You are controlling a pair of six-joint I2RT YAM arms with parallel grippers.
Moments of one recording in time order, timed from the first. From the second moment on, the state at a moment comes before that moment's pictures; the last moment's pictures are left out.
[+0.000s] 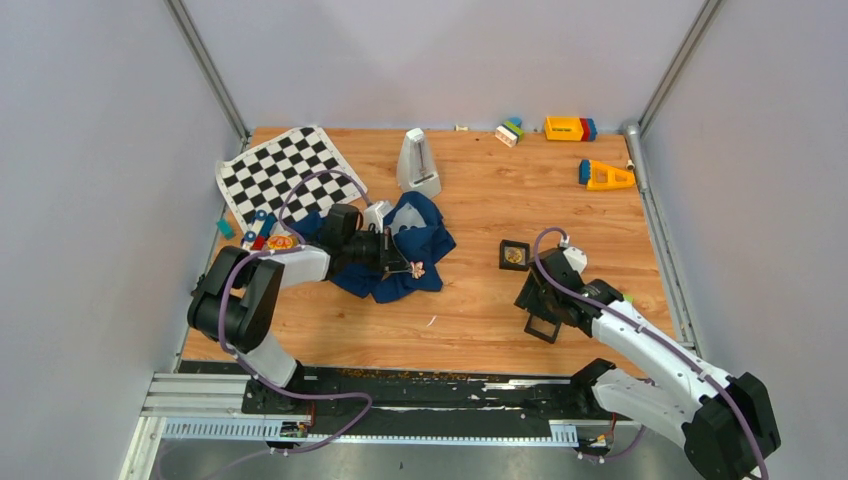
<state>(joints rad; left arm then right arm) -0.36 1.65 0.72 0.18 0.69 -0.40 0.56 0.93 0.56 -0.66 0.24 0.95</state>
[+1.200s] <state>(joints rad) -0.48 1.67 0.76 0.19 0.81 -0.41 0.56 1.14 0.58 -0.66 0.31 0.95</state>
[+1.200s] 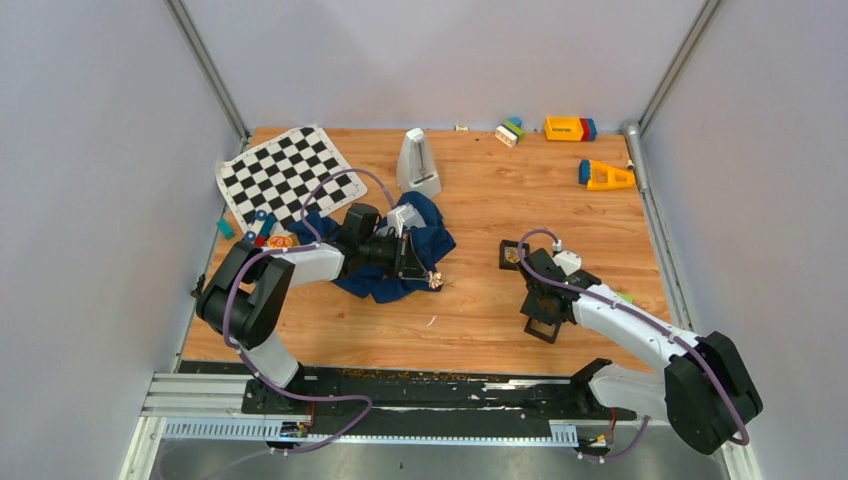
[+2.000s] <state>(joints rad) -0.49 1.65 0.76 0.22 0.82 -0.40 0.56 1.03 0.64 -0.51 -0.09 0.90</state>
